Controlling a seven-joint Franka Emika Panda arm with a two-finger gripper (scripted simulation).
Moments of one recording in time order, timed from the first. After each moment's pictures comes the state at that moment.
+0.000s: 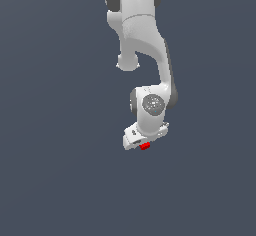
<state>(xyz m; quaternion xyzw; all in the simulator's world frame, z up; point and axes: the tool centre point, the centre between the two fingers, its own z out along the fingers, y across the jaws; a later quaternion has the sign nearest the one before) 0.052 0.076 0.027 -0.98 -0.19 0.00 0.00</state>
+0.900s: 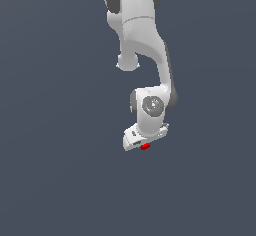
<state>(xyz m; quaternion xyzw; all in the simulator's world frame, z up) 0.053 0.076 0.021 -0.98 -0.19 0.00 0.00</state>
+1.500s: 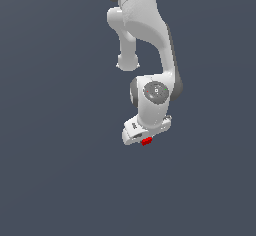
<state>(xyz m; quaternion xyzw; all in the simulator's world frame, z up) 0.052 0.076 0.077 -0.98 -0.19 0.00 0.00</state>
